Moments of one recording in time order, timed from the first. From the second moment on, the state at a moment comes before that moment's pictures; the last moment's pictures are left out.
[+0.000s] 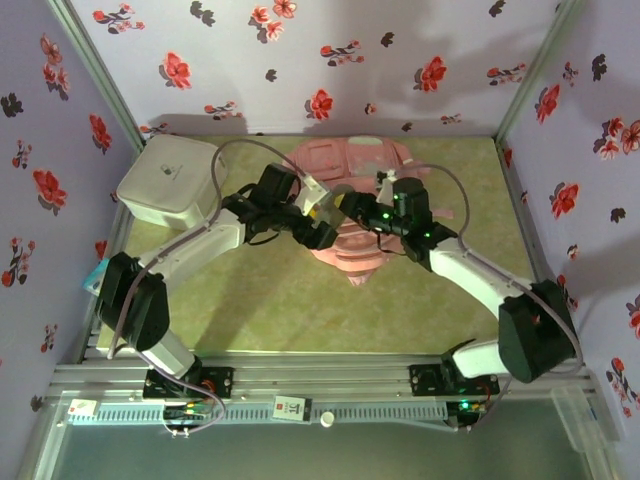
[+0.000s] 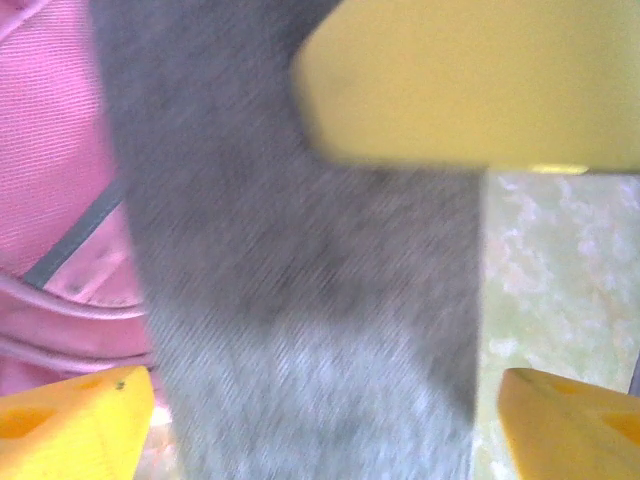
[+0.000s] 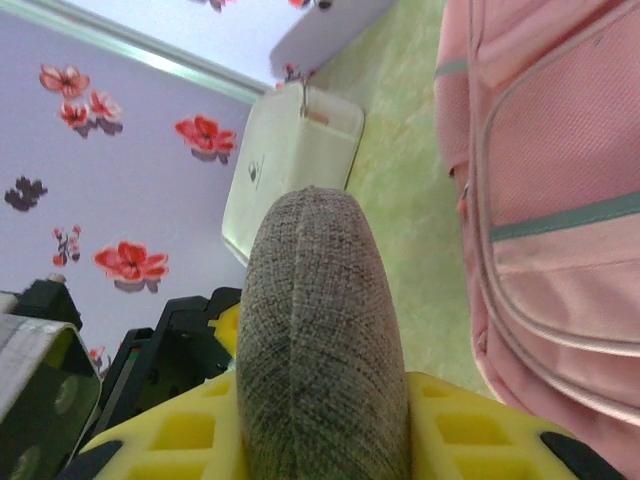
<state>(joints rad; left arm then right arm) -0.67 1.60 1.28 -0.47 0.39 0.07 0.47 1.35 0.85 0.15 -0.46 0.95</state>
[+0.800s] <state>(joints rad) -0.68 2.10 1.78 -0.71 0.24 0.46 0.27 0.87 0.81 -0.33 0.00 0.72</state>
